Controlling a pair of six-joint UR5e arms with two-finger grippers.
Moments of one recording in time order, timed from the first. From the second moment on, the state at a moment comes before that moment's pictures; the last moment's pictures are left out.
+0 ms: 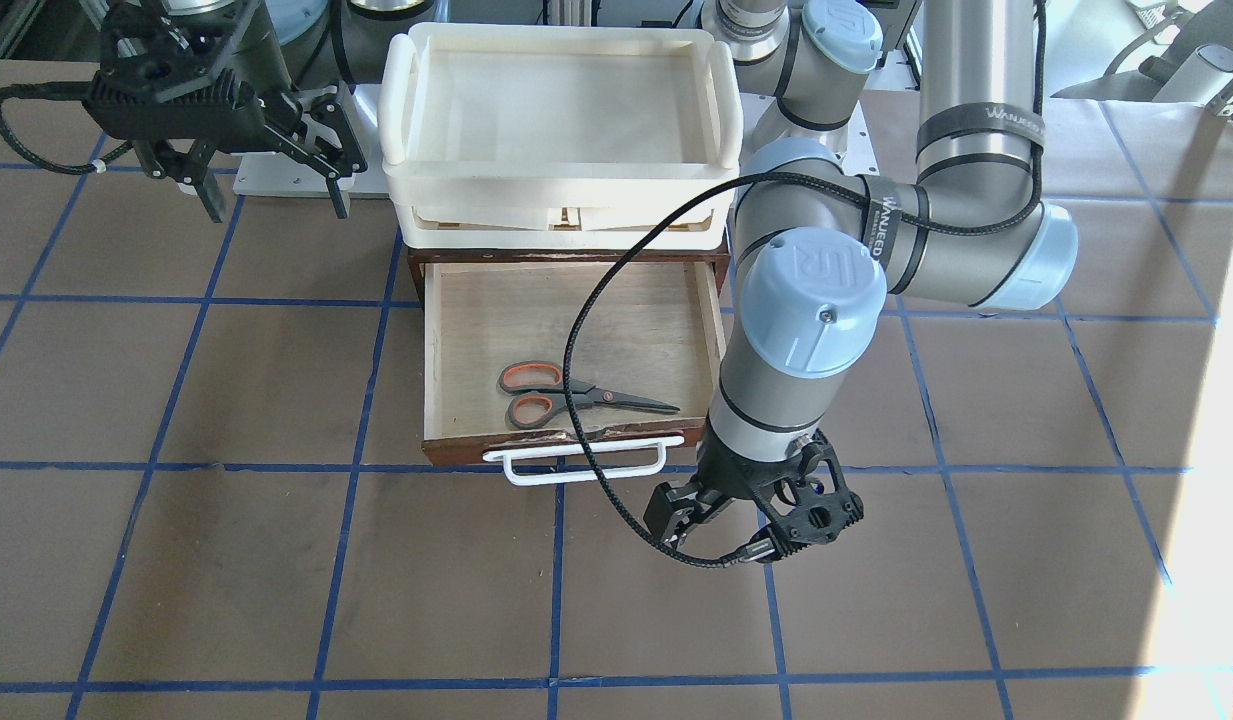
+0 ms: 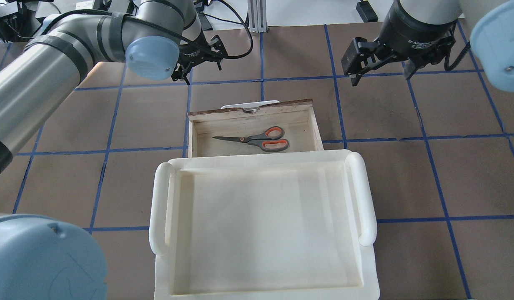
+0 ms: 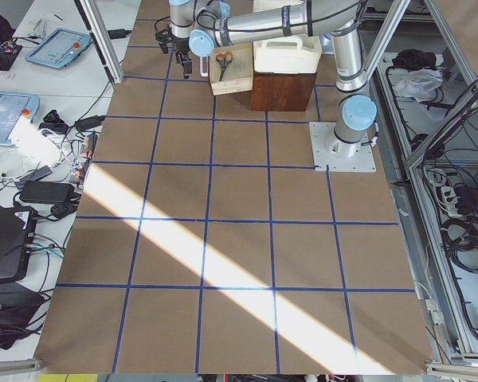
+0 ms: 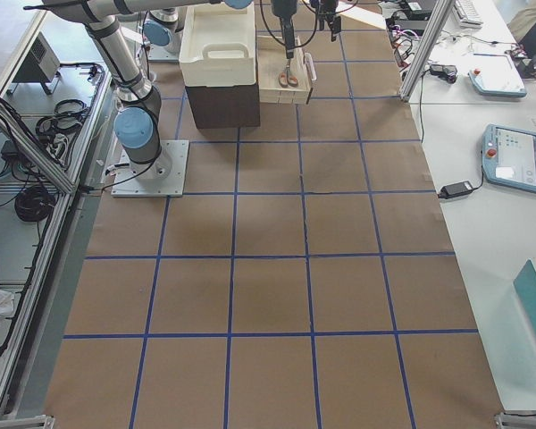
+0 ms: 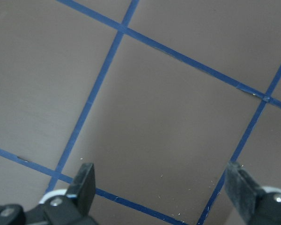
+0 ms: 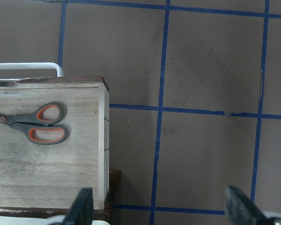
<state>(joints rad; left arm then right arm) -1.74 -2.06 -1.40 -1.13 1.58 -0.60 1.63 -1.64 1.55 -1.62 -1.58 -0.01</state>
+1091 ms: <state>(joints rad) -1.86 -2.19 -1.38 -1.16 1.57 -0.53 1.63 -1.65 1.56 -1.62 -1.58 0.00</state>
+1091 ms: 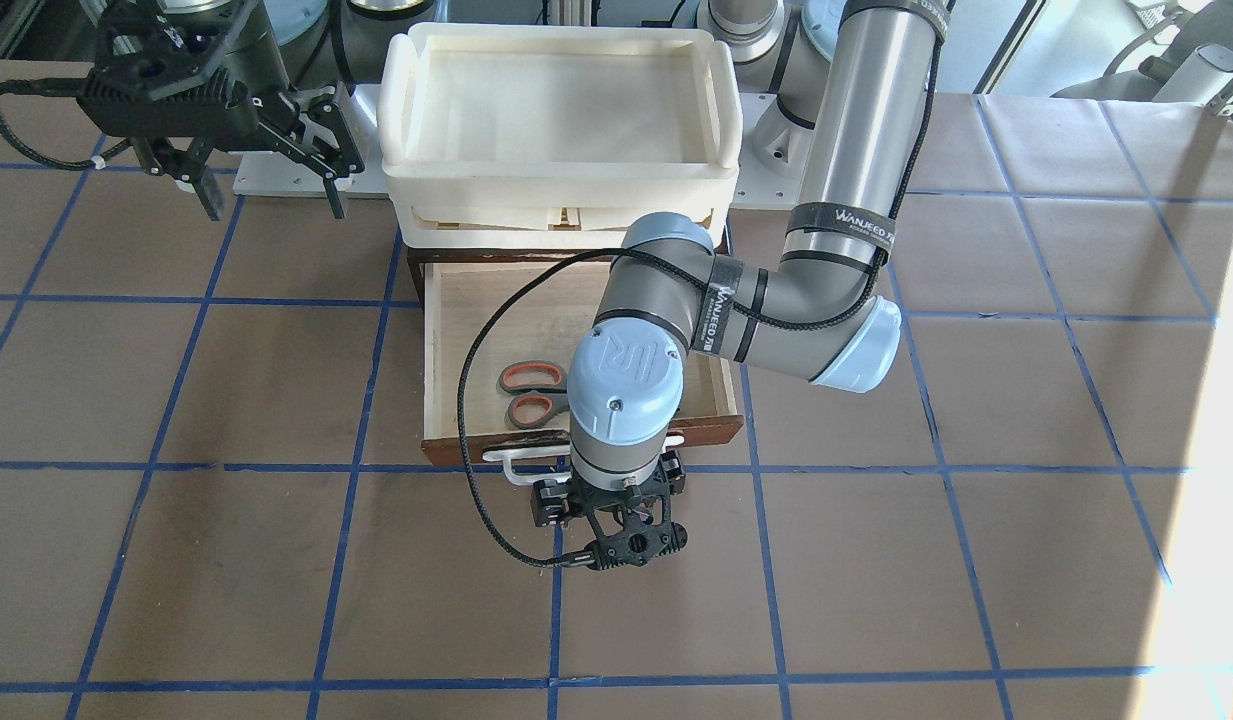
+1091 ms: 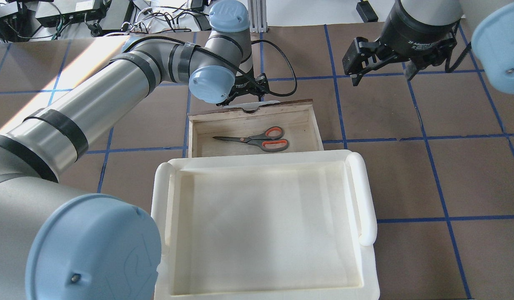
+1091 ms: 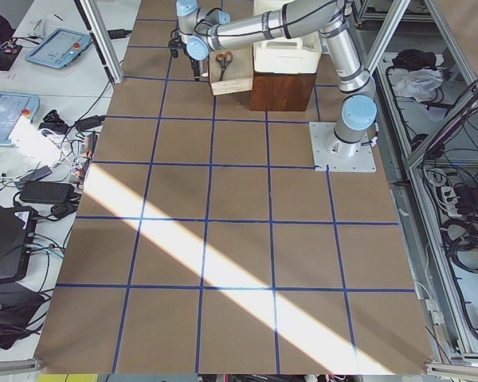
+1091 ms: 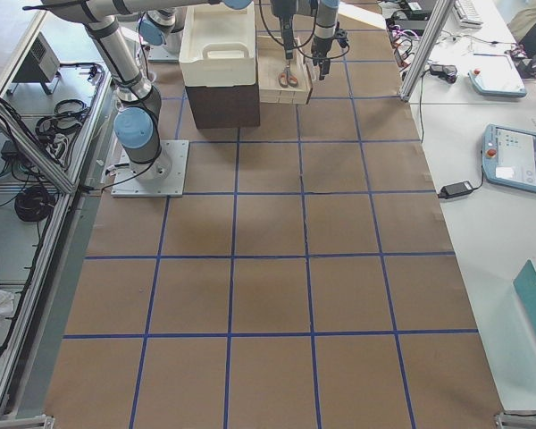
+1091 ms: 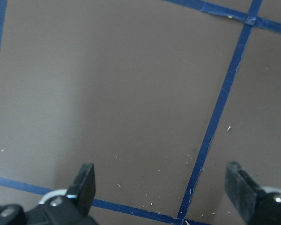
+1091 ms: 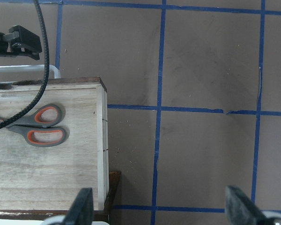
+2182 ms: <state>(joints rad) -1.87 -2.16 -1.34 -1.29 1.55 -0.53 1.63 -1.65 1.56 -1.61 -1.58 0.00</state>
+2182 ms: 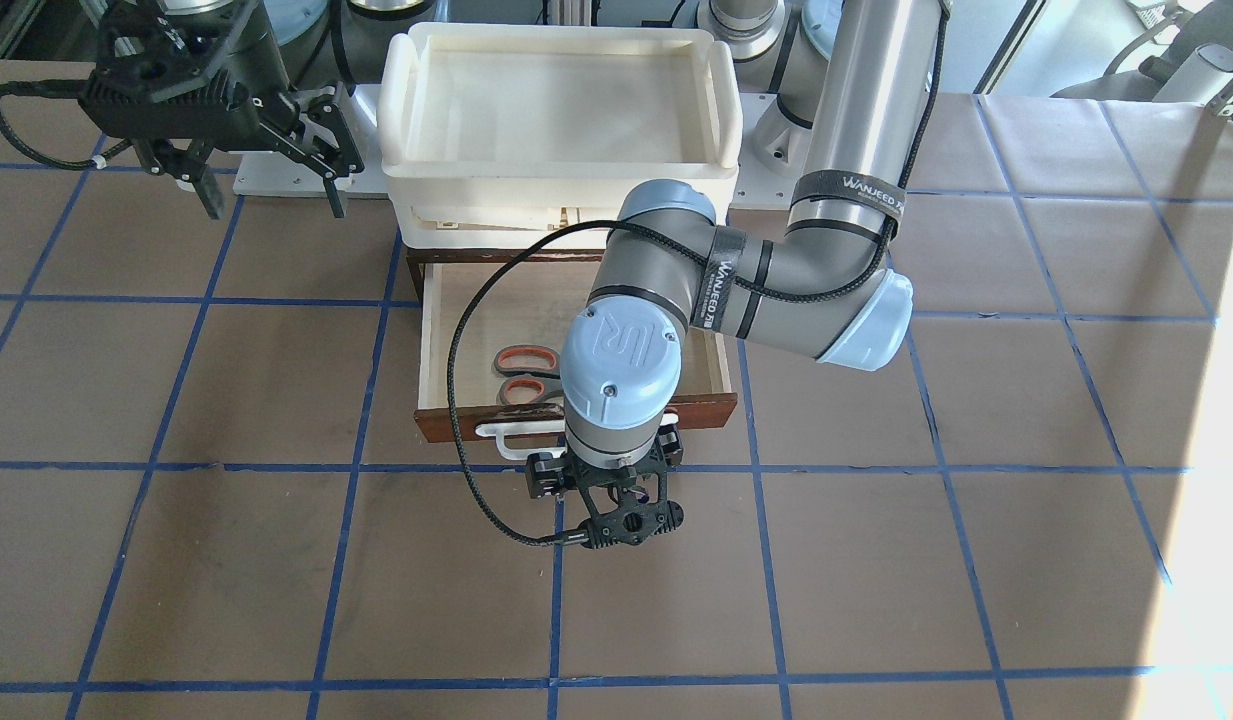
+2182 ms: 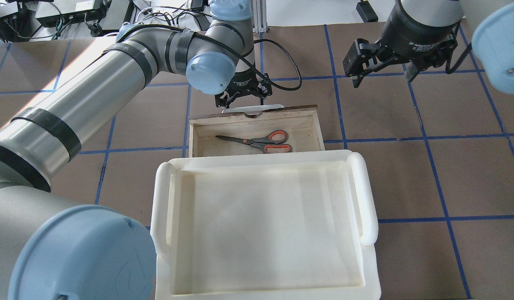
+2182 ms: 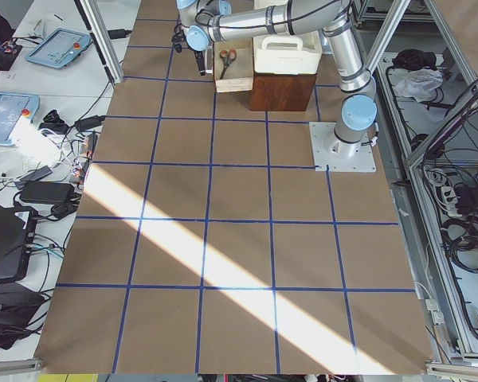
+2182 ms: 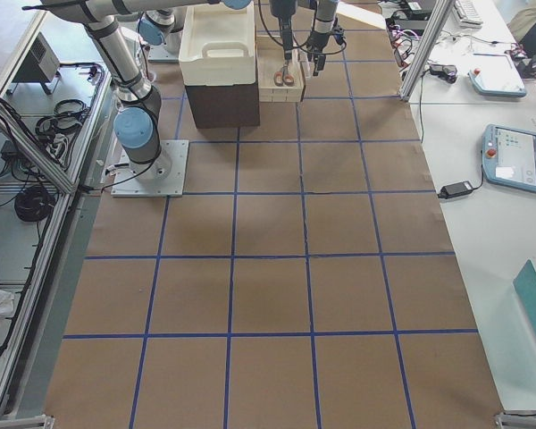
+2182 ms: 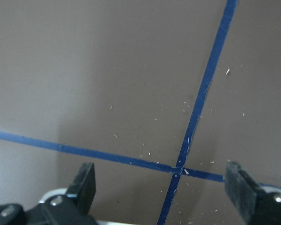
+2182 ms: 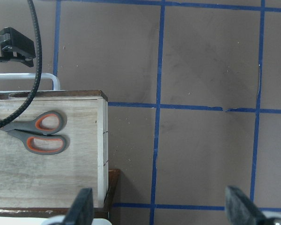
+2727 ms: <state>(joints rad) -1.87 -2.15 -1.34 -1.33 1.53 -0.53 1.63 -1.65 1.56 -1.61 -1.58 0.00</state>
